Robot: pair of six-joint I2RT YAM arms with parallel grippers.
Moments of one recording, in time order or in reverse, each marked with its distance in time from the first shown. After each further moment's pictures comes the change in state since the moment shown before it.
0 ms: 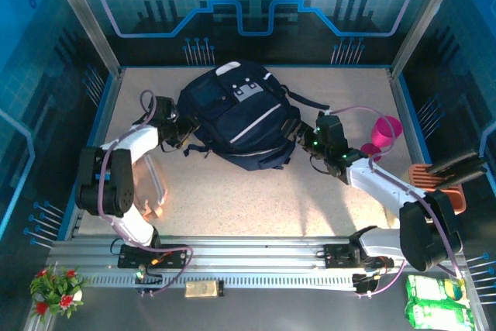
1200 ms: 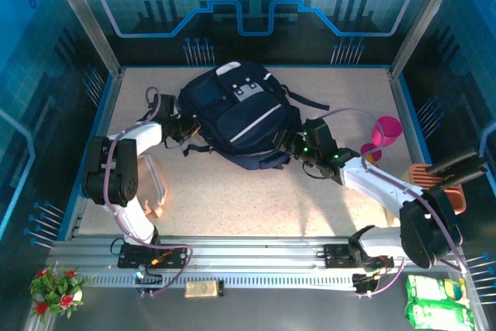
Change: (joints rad) left arm -0.008 0.058 0.040 0.104 0.090 0.004; right arm 0.113 0.053 0.048 -0.141 -0.016 0.030
